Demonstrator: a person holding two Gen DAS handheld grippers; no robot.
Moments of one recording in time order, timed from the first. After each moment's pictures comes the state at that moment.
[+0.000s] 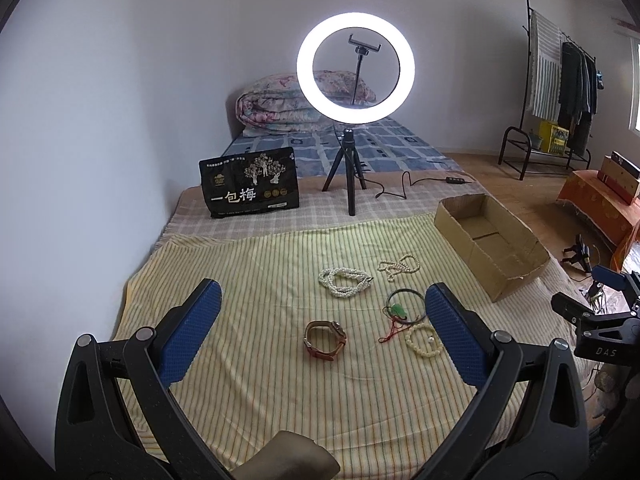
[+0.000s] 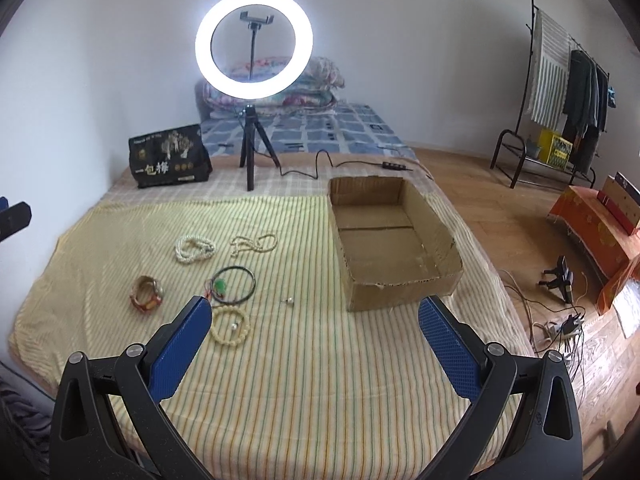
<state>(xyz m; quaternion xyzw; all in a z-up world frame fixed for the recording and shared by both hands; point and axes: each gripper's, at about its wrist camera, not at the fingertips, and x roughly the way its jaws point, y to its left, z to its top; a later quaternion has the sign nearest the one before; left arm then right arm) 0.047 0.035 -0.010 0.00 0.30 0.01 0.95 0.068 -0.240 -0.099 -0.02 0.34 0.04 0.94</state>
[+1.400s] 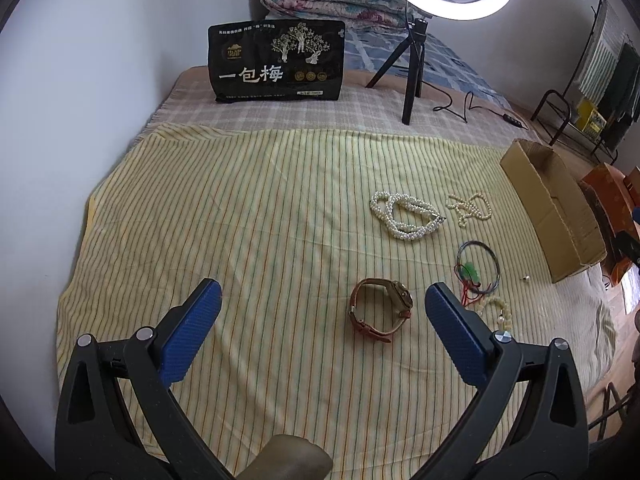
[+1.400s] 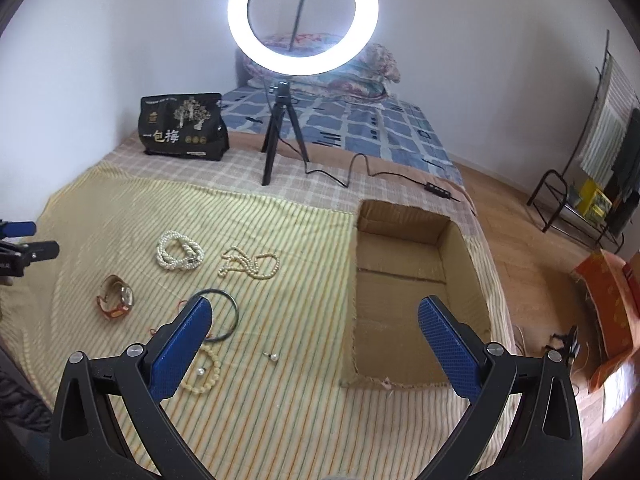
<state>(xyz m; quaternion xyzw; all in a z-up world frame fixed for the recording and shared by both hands) 0.152 0.103 -0.116 -0.07 0.47 0.03 0.88 0.180 -0.220 -0.104 -0.13 0.35 0.12 0.92</state>
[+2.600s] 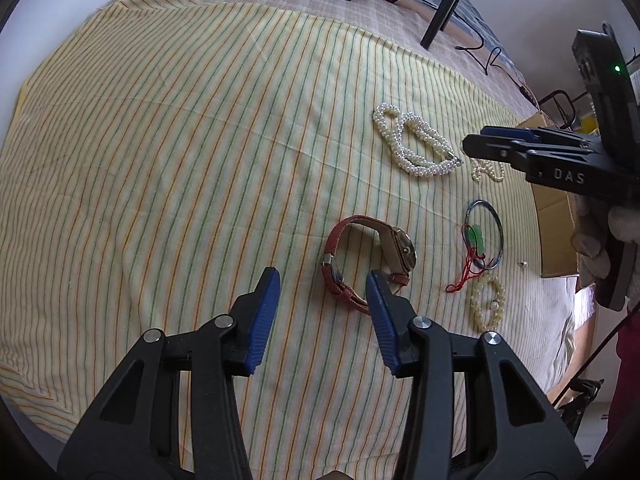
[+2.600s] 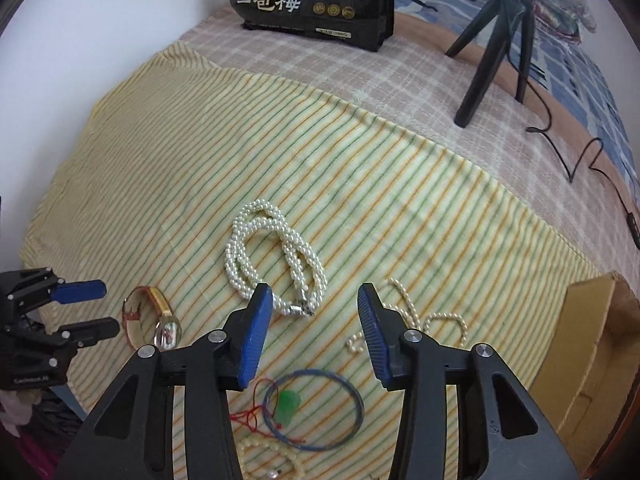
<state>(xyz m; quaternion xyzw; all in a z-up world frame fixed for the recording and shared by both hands) 0.177 0.105 -0.192 -0.19 0.59 0.00 0.79 0.327 -0.060 -0.208 -0.19 0.55 0.33 0.74</state>
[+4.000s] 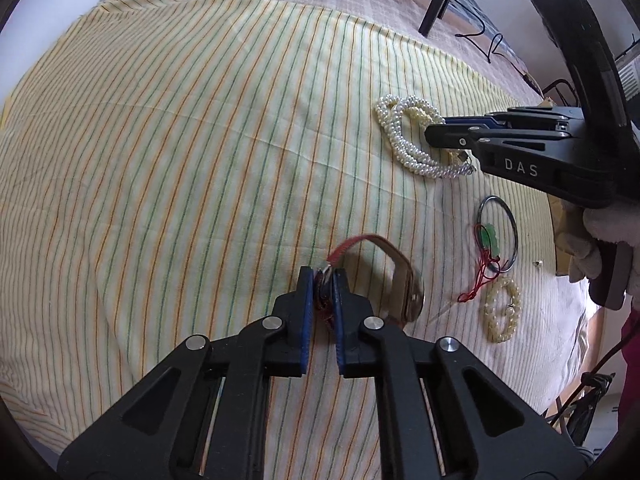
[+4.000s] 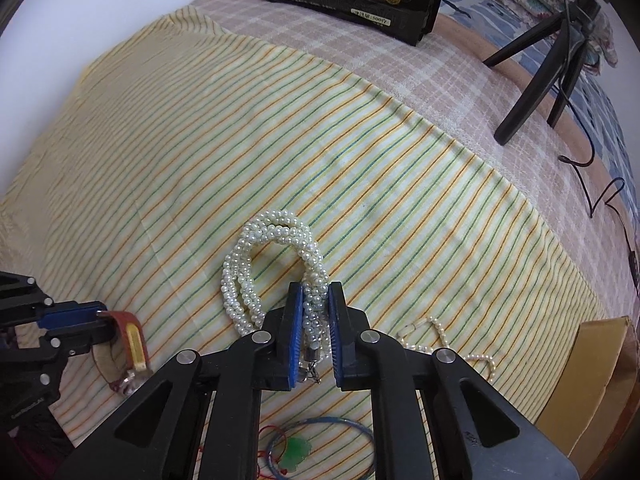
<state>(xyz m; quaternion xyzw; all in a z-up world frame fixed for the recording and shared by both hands) 0.190 0.093 -0.210 -0.17 0.59 0.00 0.79 0.310 -0.009 -0.244 -0.25 0.54 0.32 0.74</state>
